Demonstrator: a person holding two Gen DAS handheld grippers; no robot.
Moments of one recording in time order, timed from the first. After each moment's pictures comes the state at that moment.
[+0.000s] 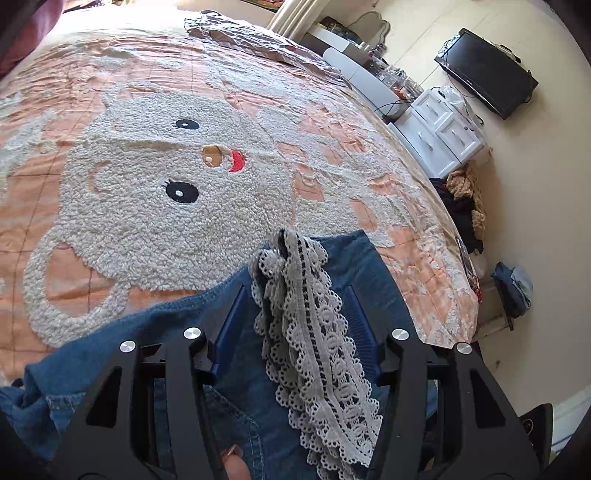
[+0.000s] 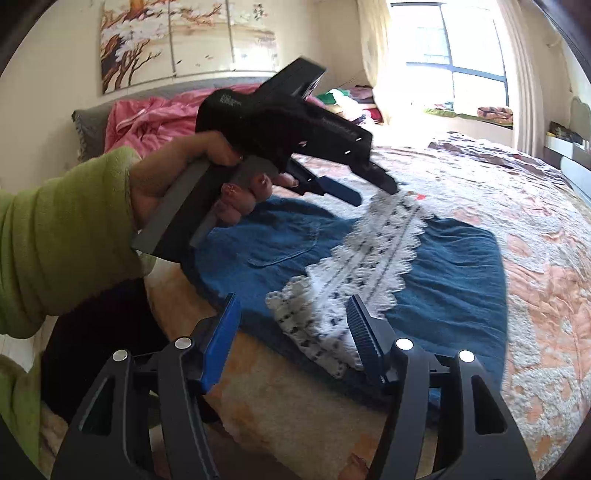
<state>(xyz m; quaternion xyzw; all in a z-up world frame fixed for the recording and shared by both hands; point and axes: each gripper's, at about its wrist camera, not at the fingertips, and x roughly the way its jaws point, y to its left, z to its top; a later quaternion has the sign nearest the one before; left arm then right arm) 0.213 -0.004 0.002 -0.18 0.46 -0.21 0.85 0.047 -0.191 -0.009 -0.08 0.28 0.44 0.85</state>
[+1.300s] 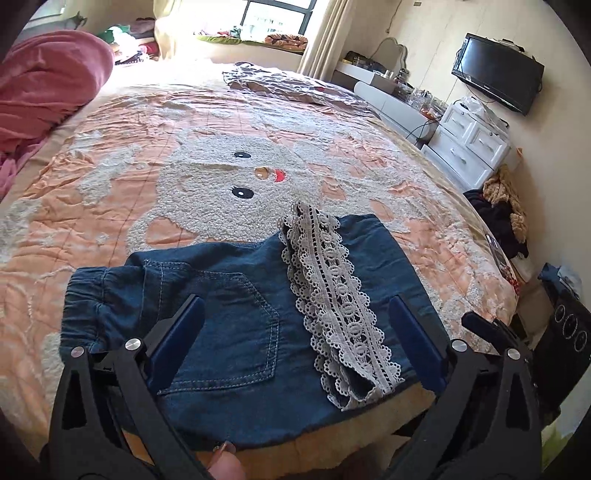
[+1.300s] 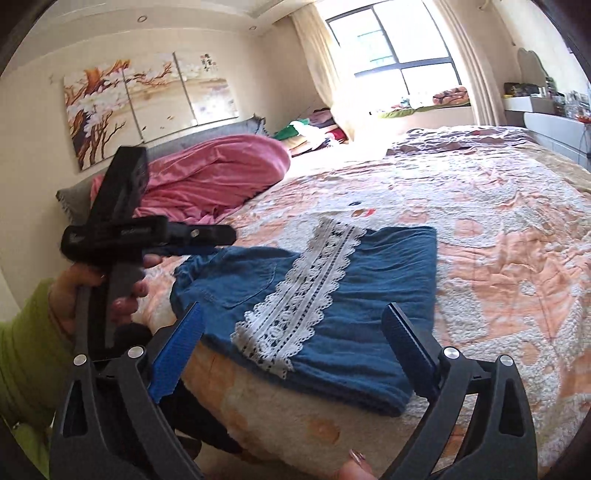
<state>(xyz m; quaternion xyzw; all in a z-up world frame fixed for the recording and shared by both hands) 0.097 -0.010 0.043 -0.11 0.39 -0.09 0.91 0.070 -0.278 0.015 0.06 0.26 0.40 0.88</state>
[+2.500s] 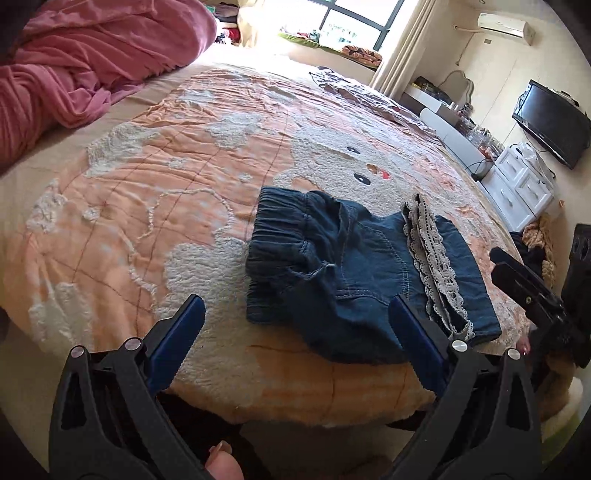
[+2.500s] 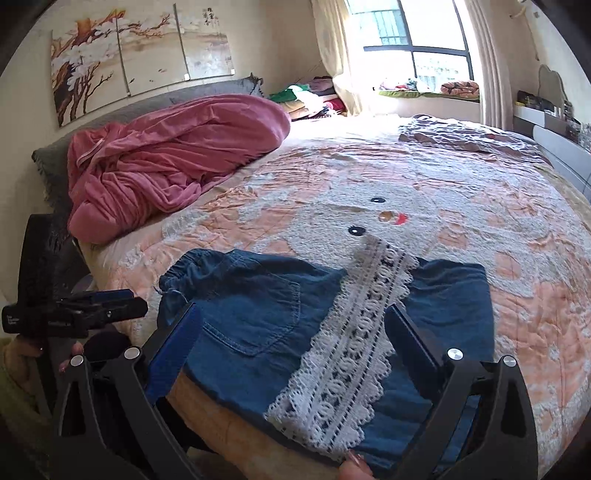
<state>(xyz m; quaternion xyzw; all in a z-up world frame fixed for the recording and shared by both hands) 0.013 0.103 0.016 -0.19 0.39 0.02 0.90 0.108 -0.155 0.047 -0.04 0.32 0.39 0.86</state>
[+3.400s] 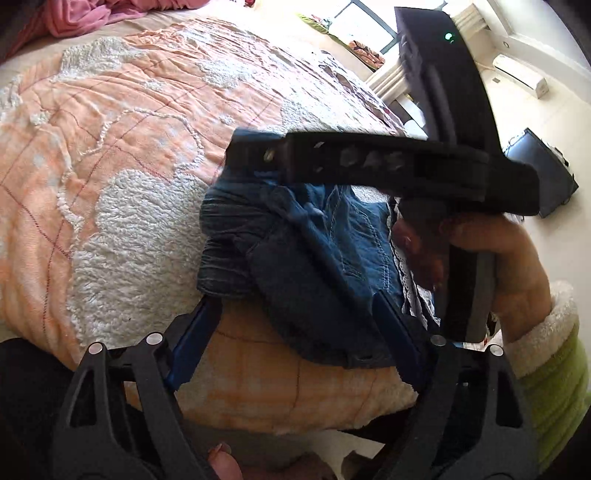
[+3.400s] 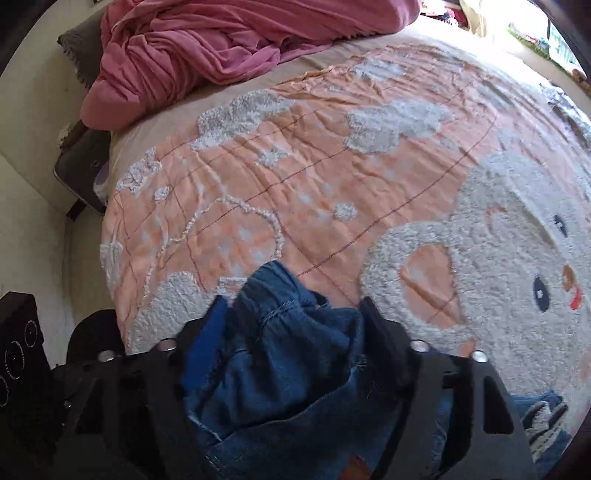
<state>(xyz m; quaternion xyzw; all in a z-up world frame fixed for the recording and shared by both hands) 0.027 0.104 -0.031 -0.33 0.40 -0.04 0.85 0.190 0.075 -0.012 -0.21 0.50 0.49 0.68</state>
